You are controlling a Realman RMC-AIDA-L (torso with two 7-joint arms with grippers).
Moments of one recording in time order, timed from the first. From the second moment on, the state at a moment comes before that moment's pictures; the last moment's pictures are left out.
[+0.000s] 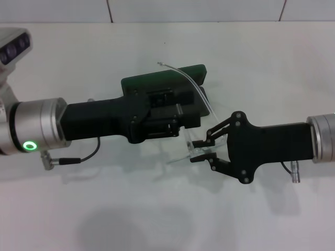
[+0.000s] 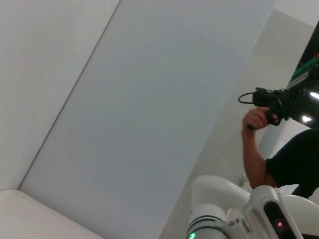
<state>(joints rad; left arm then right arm) -0.58 -2.05 1.01 0.43 1.53 1.79 -1.46 0.49 2.03 -1.40 -0.75 -1.45 -1.53 0.51</state>
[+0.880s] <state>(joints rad) -0.55 -2.06 1.01 0.43 1.54 1.78 -1.41 0.48 2.03 -1.41 -0.75 -1.43 -1.55 0.48</state>
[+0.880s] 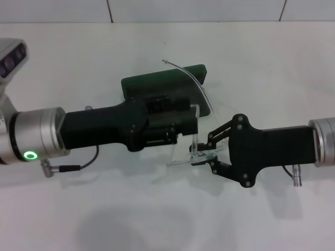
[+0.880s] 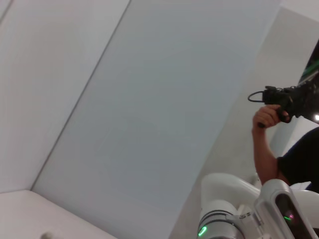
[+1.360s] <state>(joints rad) -0.57 -2.07 1.03 0.43 1.57 1.78 -1.42 0.48 2.03 -1.41 -0.74 -1.43 -1.55 0.48</state>
